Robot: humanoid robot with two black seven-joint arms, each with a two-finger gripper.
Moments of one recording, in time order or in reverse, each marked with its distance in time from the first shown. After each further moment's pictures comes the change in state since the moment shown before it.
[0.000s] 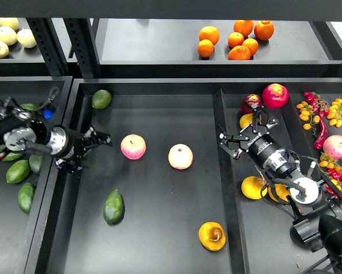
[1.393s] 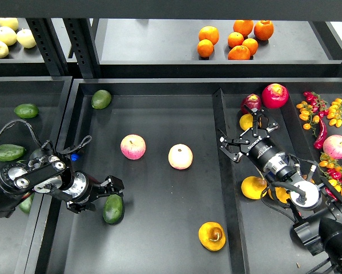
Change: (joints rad) left arm 0.127 -0.109 -0.002 0.022 0.195 0.000 0.000; right arm -0.018 0.000 0.000 0.001 0.000 0.000 0.000
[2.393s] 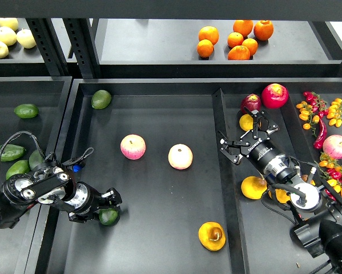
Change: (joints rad) left arm 0.051 -0.036 -0.023 0.055 0.043 -0.001 0.000; right arm -0.009 0.000 0.000 0.000 0.000 0.000 0.000
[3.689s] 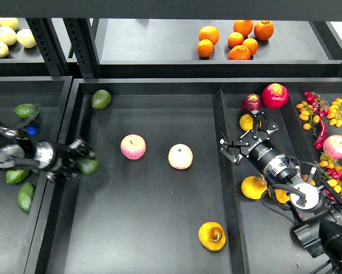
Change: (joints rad) left arm -0.067 0.260 -0.241 -0.014 -0.259 0.000 0.000; right arm -0.002 0.000 -0.002 0.006 -0.002 0.000 -0.001
